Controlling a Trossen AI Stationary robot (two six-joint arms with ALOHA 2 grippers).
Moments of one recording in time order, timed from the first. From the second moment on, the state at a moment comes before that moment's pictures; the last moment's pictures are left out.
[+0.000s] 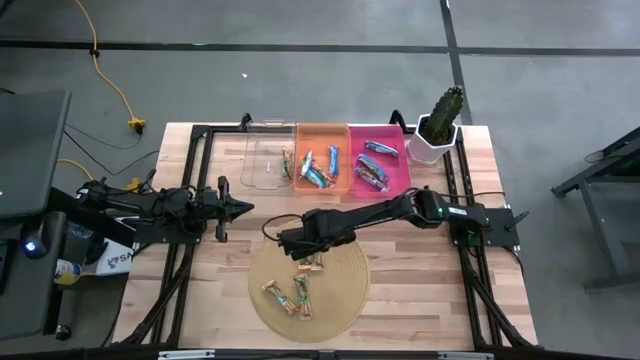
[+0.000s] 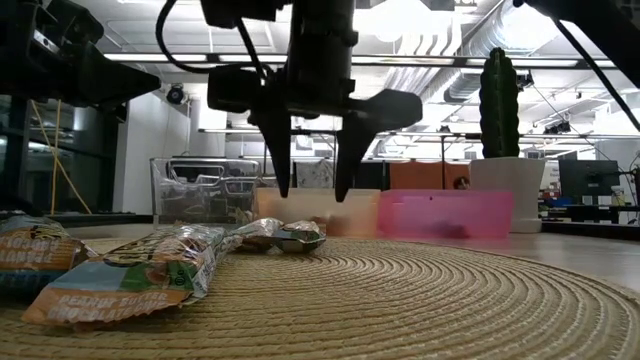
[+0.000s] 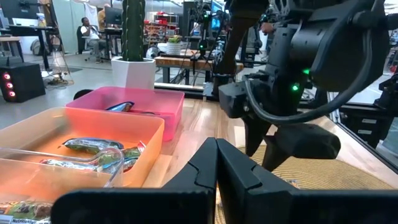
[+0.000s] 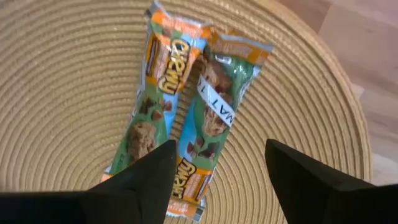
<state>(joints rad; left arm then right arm) -0.20 0.05 0.01 0.05 -0.30 -0.06 0.18 2.40 2.18 -1.27 0.13 1.43</state>
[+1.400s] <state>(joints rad) -0.20 0.05 0.01 0.05 -0.30 -0.06 0.15 2.50 2.18 -1.18 0.07 1.54</state>
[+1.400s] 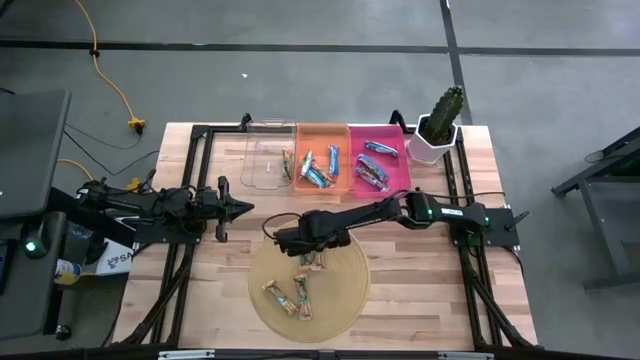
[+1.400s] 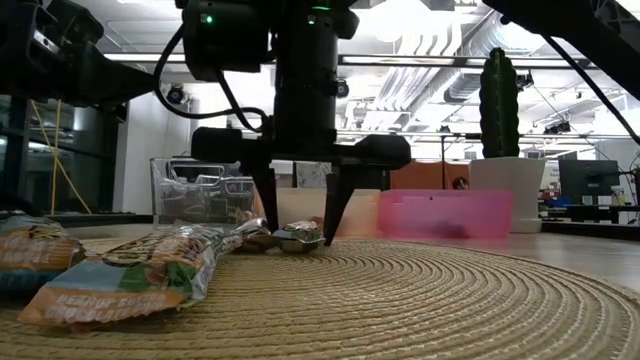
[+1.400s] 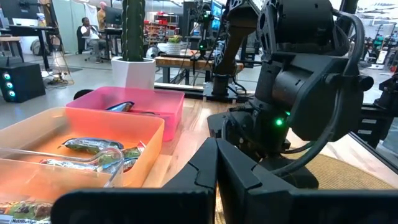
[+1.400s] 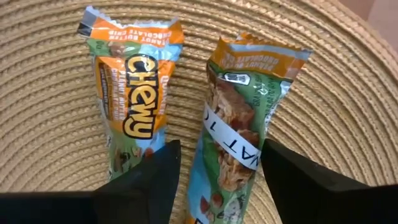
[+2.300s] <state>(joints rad) -0.20 0.05 0.01 0.05 -0.30 -0.06 0.16 2.51 2.18 -1.20 0.05 1.59</state>
